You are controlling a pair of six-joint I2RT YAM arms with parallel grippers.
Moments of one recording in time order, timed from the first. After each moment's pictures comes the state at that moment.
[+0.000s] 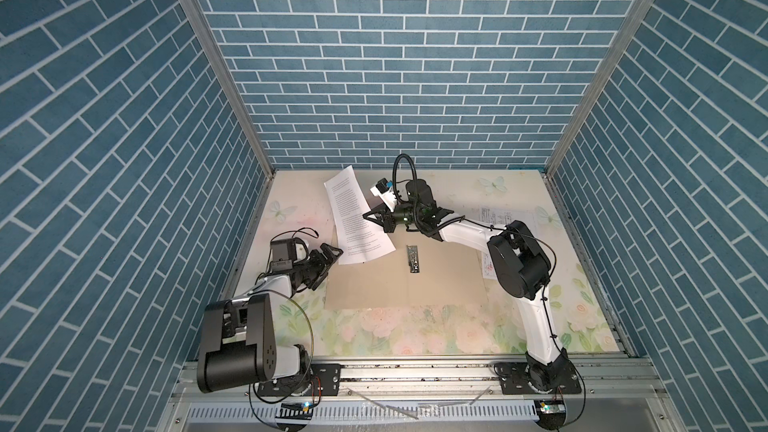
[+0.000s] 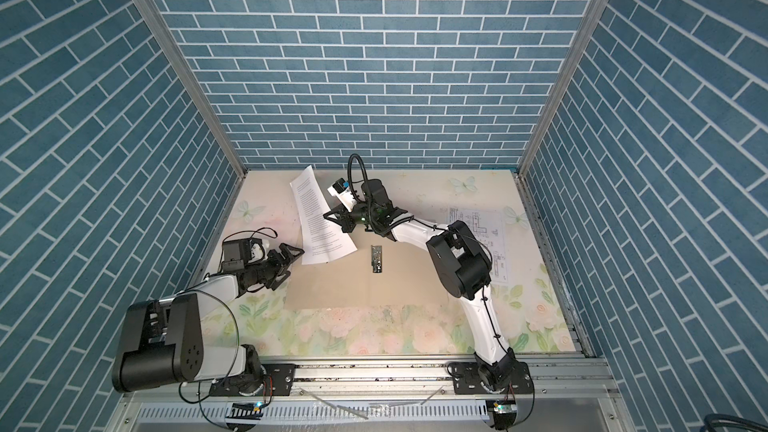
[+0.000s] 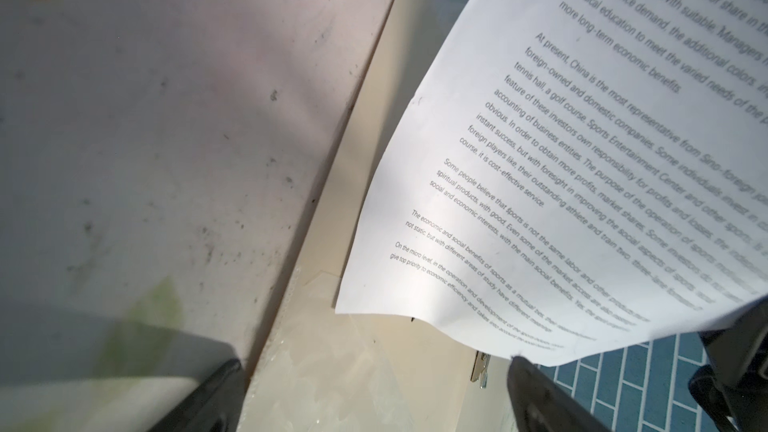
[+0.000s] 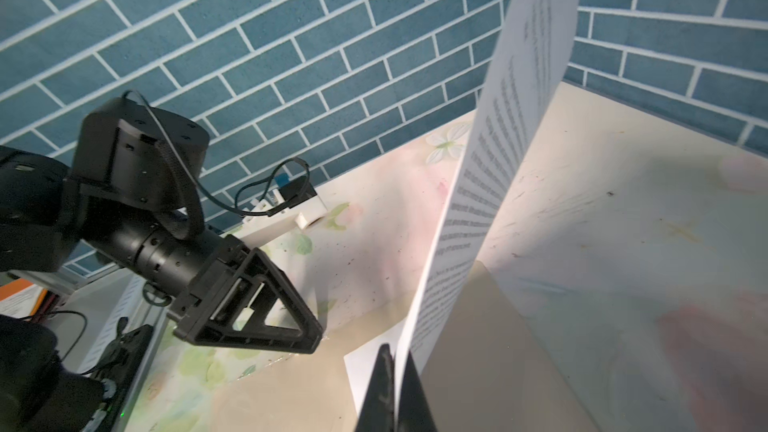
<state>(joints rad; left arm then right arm) 0.16 1.36 0.47 -0.01 0.63 -0.74 0.75 2.17 1.58 0.26 -0.71 0.08</state>
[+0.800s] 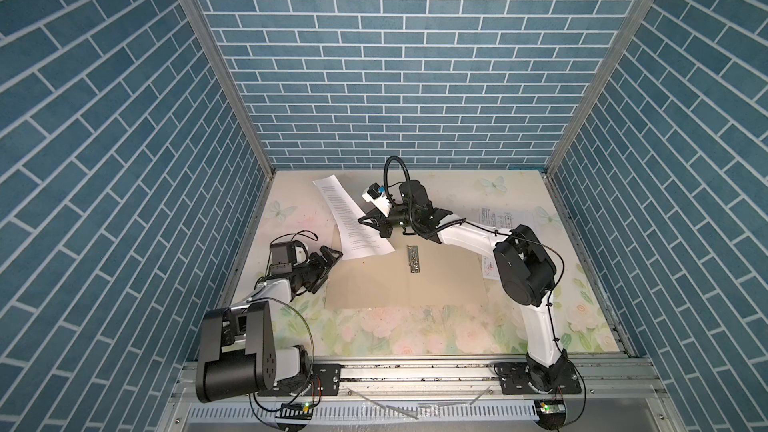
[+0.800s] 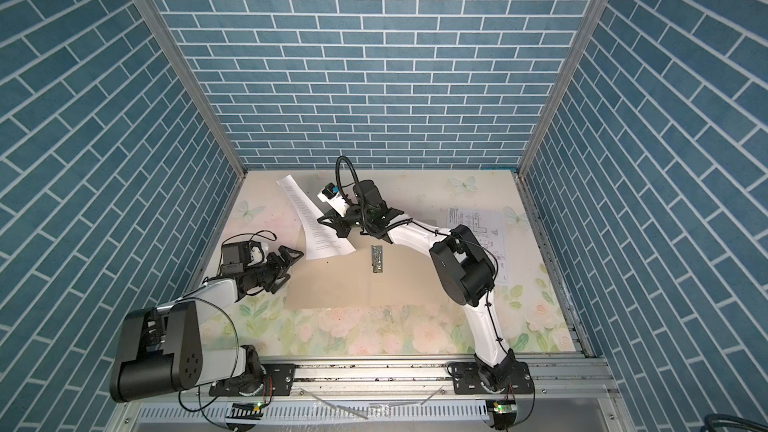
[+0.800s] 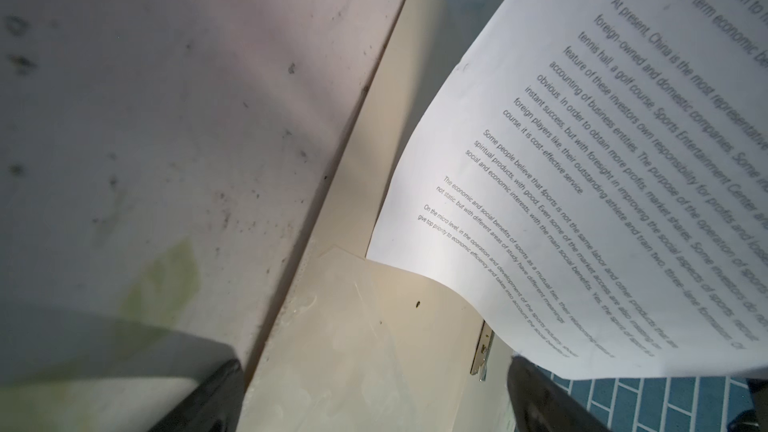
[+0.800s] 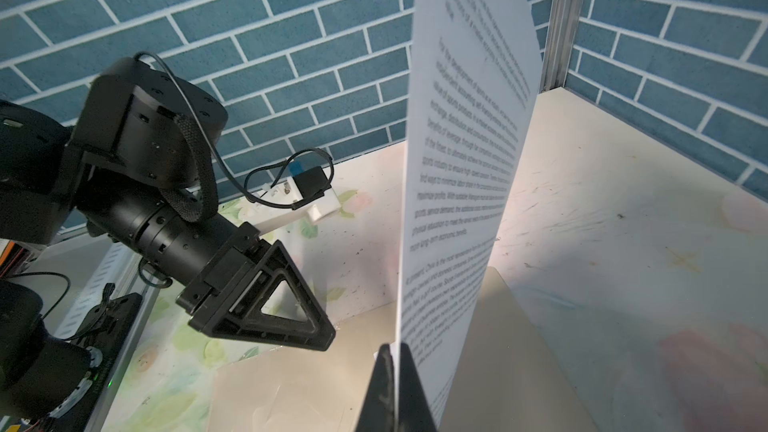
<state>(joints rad) 0.16 1.32 0.44 -0.02 0.63 -0.76 0.80 2.11 1.58 0.14 -0.68 -0.06</state>
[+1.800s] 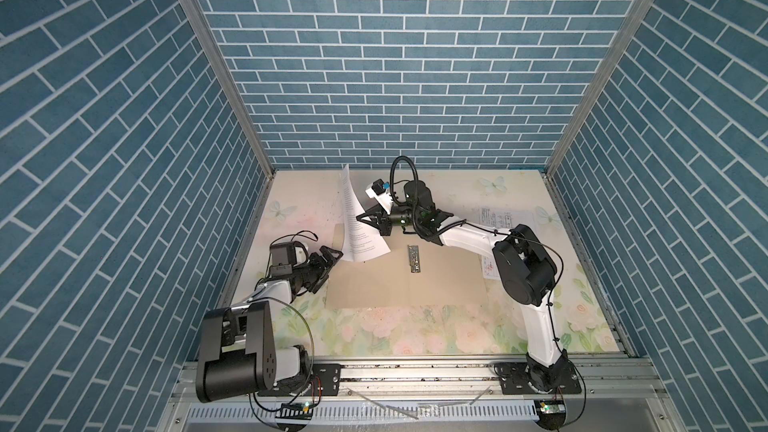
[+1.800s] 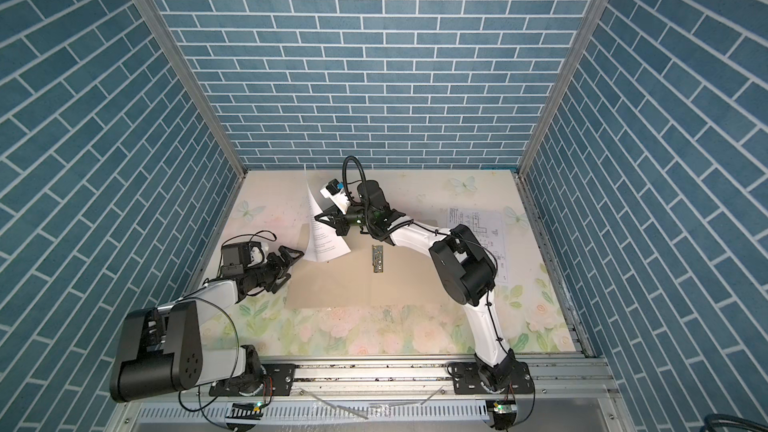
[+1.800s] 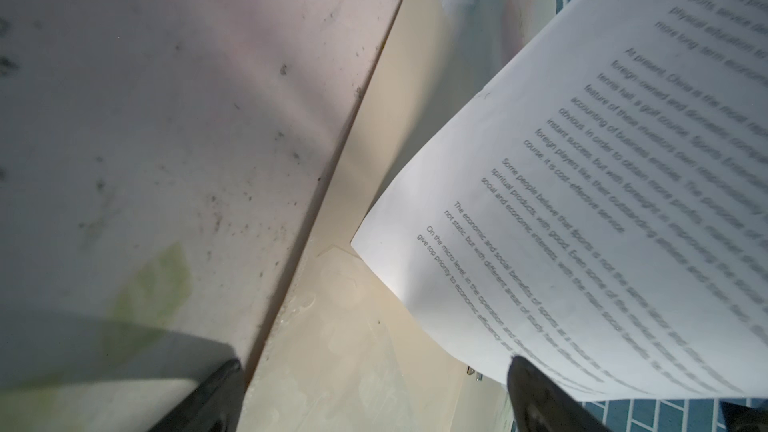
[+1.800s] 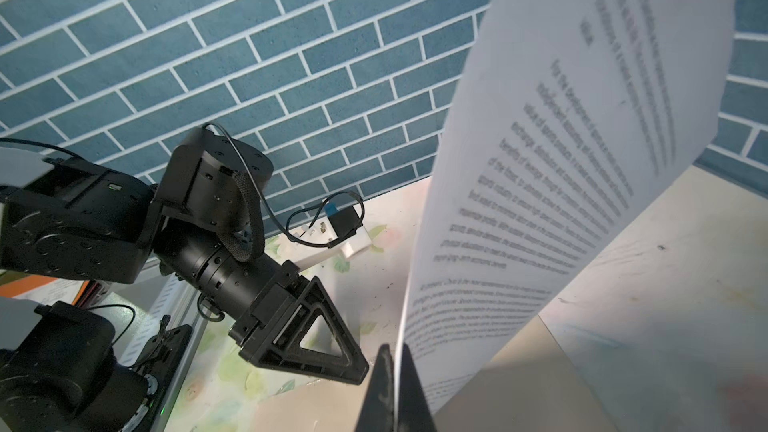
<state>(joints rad) 0.16 1.33 0.43 0.03 0.64 -0.77 0.78 2.11 1.51 0.35 -0.77 0.12</state>
